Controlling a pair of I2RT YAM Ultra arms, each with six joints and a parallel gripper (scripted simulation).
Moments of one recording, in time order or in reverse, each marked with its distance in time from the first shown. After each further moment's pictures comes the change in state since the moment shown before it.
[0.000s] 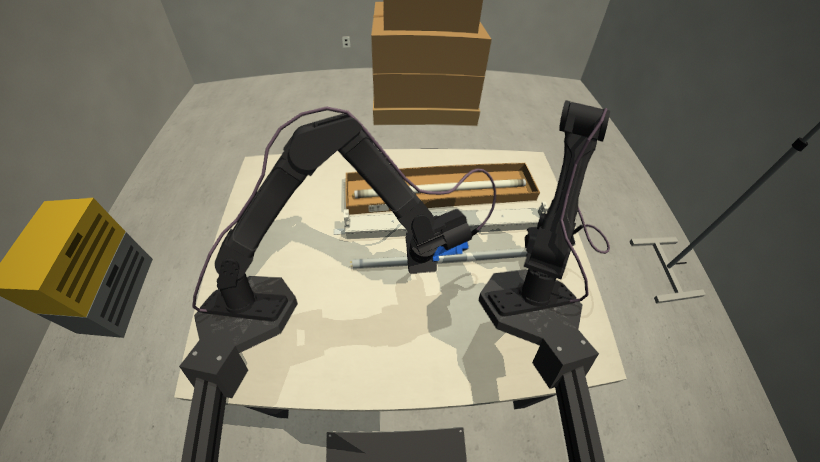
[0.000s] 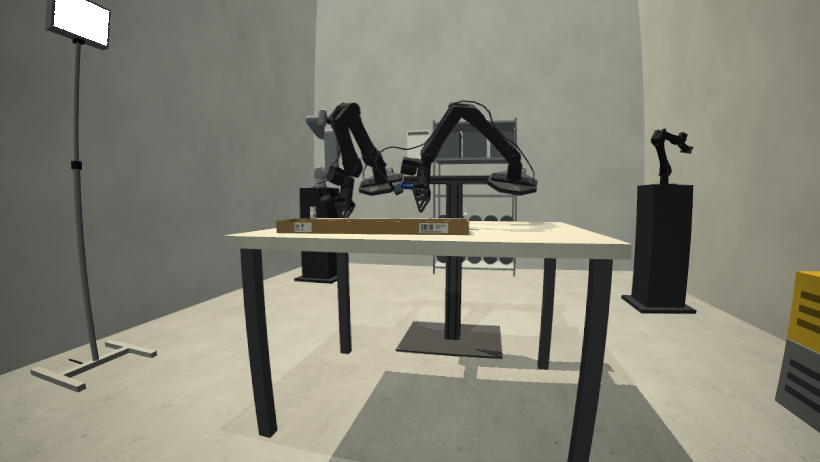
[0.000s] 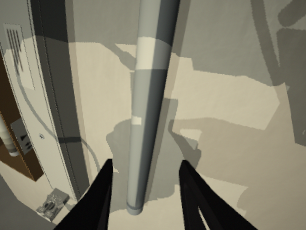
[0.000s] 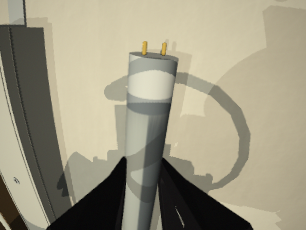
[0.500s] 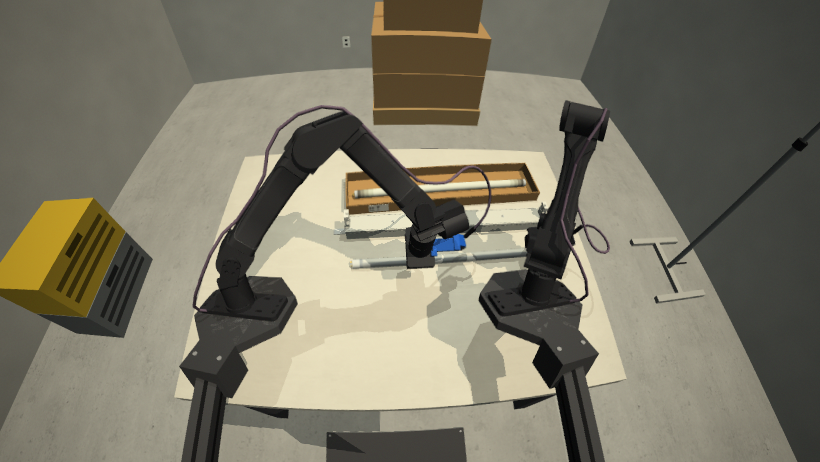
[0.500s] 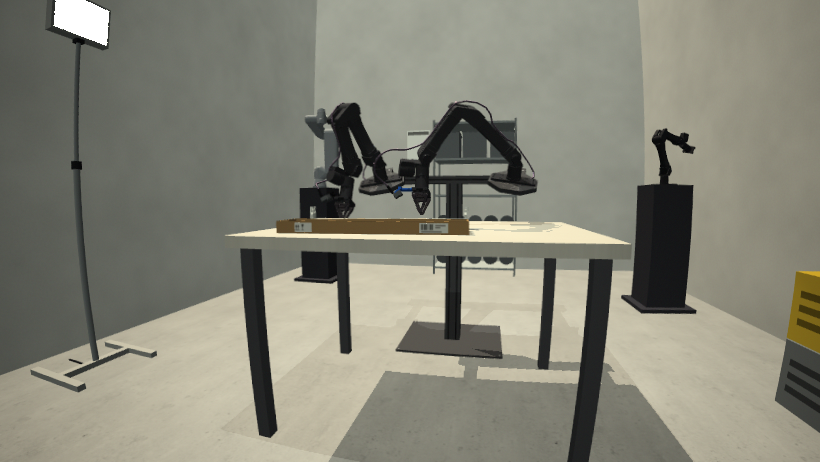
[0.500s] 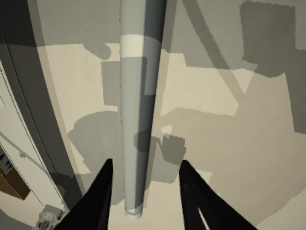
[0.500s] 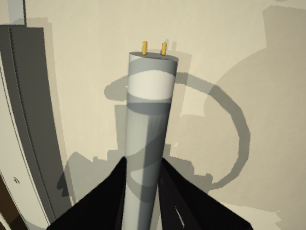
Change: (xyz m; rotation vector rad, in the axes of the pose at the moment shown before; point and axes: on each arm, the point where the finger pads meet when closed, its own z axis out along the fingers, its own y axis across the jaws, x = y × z) left arm 0.004 0.000 0.015 0.157 0.034 0.034; right arm 0.000 0.000 0.000 0.000 0.000 0.000
